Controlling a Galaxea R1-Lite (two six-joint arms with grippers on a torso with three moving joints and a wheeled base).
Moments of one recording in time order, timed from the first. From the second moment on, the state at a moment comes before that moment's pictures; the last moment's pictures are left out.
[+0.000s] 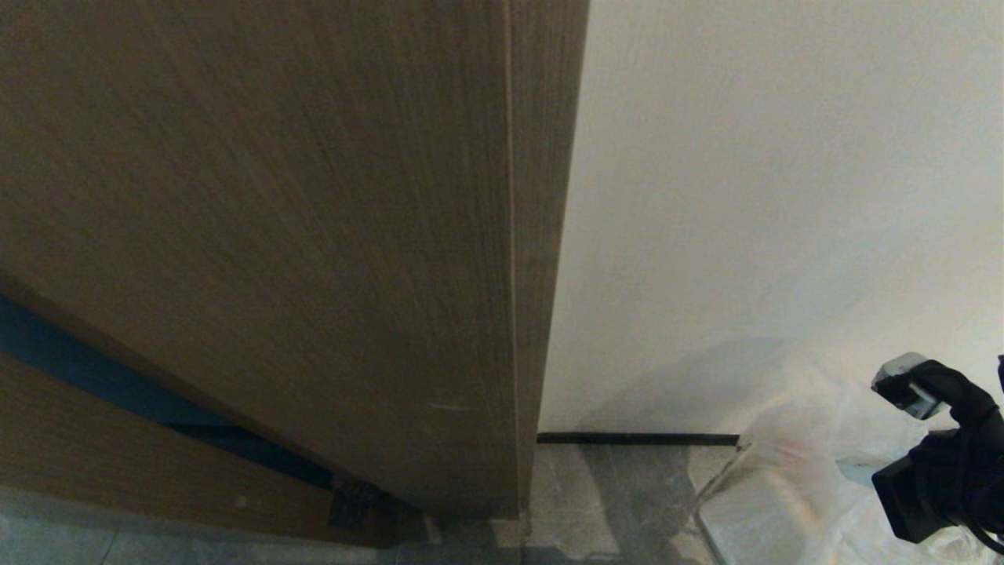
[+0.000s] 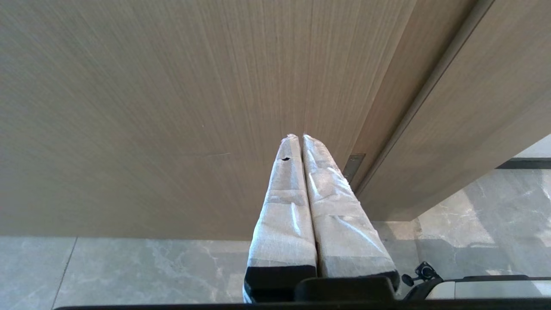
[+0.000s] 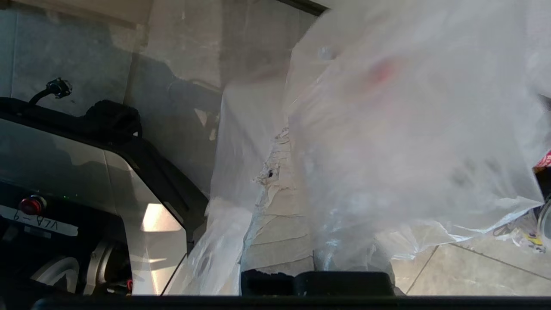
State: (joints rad) left arm 0.00 0.00 0.00 0.00 0.01 -0.01; right arm 0.06 1.31 -0.41 -0.14 0.09 -0.27
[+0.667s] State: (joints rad) left arm 0.00 0.00 0.00 0.00 0.01 -0.01; right arm 0.08 1.29 -0.38 -0.18 0.09 -0.31
